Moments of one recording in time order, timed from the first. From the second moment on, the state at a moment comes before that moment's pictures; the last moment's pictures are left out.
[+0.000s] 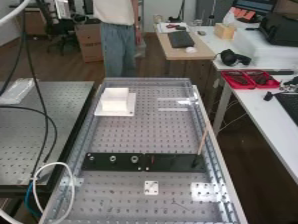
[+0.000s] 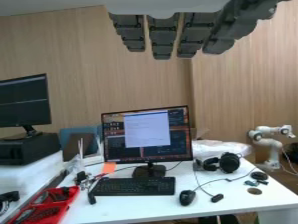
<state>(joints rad) 1.55 -1.55 -1.62 -3.11 -1.58 -0.69</state>
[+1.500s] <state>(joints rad) 1.55 -1.54 -1.75 -3.02 -1.49 -0.66</state>
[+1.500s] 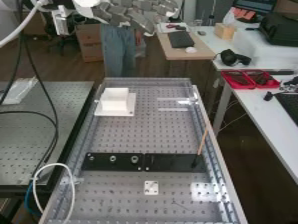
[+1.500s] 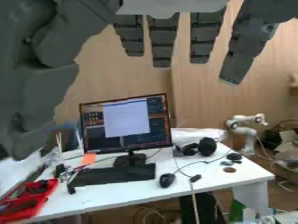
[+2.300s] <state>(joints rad) 1.61 -1.60 -2.07 -2.78 -1.08 -0.68</state>
